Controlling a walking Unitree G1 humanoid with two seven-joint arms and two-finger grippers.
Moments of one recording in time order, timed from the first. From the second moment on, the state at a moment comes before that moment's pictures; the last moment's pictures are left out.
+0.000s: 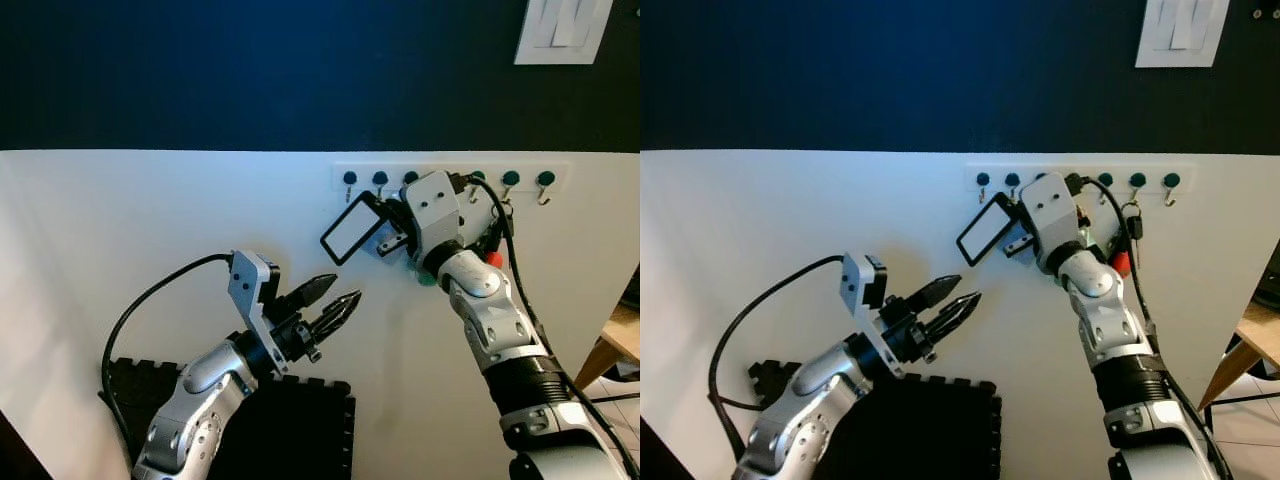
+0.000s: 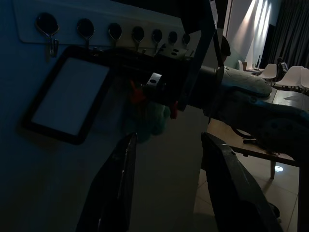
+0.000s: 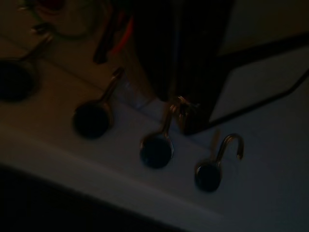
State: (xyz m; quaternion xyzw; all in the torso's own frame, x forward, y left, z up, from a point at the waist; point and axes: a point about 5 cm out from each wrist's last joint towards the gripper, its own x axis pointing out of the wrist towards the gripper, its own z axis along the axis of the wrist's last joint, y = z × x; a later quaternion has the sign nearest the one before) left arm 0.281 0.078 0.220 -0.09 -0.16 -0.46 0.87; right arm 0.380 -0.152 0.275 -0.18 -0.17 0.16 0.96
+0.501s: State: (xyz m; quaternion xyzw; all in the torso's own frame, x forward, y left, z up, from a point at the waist) left arm 0.281 0.078 0.220 -0.09 -0.16 -0.46 0.87; right arm 0.381 -0.148 0.265 -0.15 -0.15 0.17 0.96
